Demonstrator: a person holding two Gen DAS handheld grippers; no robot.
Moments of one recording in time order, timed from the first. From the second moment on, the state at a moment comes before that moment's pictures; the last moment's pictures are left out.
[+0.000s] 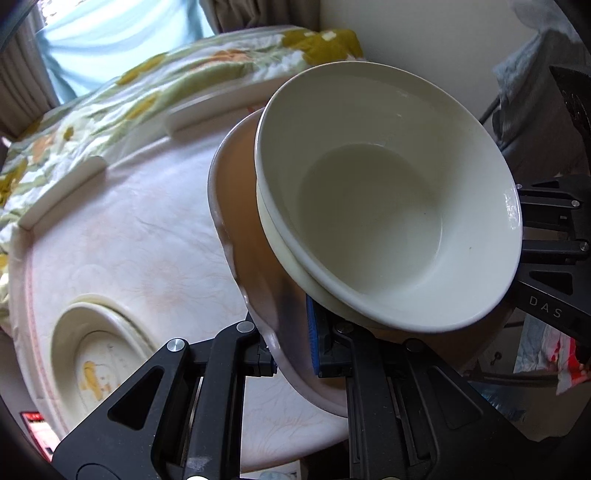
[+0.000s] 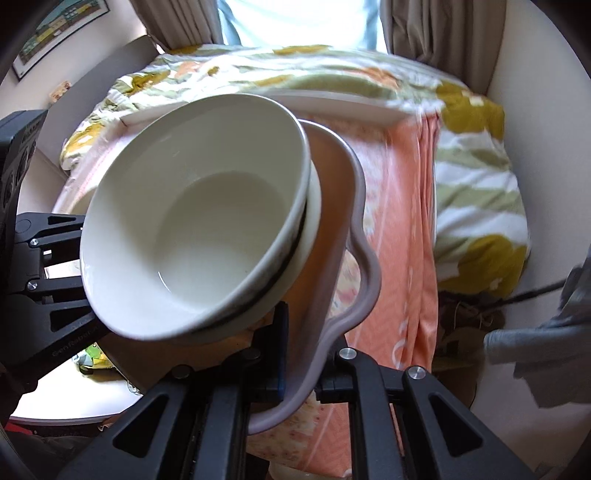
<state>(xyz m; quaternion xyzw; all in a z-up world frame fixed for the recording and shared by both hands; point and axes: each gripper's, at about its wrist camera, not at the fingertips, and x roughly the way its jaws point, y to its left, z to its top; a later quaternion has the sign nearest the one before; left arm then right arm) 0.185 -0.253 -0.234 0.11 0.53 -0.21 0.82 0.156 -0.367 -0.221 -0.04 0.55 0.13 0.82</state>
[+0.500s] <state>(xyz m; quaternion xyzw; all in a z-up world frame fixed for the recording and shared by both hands) 0.174 -0.088 -0.184 0.08 0.52 -0.15 0.84 0.162 -0.217 -0.171 -0.07 0.51 0.18 0.83</state>
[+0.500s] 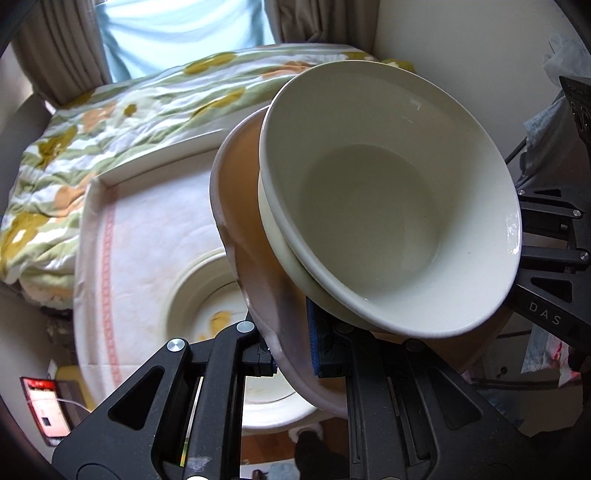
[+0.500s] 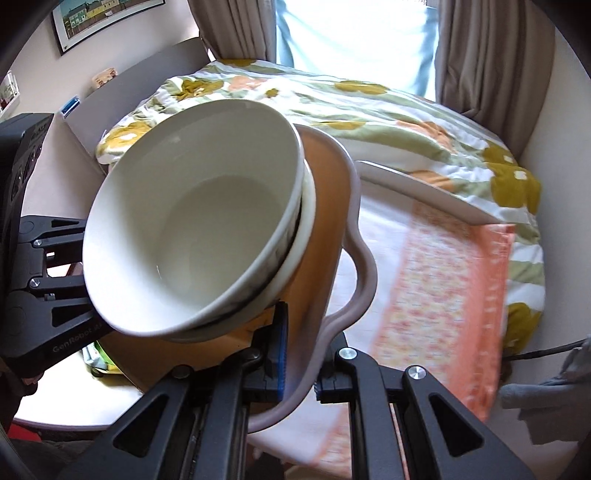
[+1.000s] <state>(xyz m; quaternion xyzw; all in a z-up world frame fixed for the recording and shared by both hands) 0.168 0.018 -0.258 0.08 0.57 -0.17 0.80 0.148 -0.094 -0.240 -0.04 0.57 0.15 0.81</state>
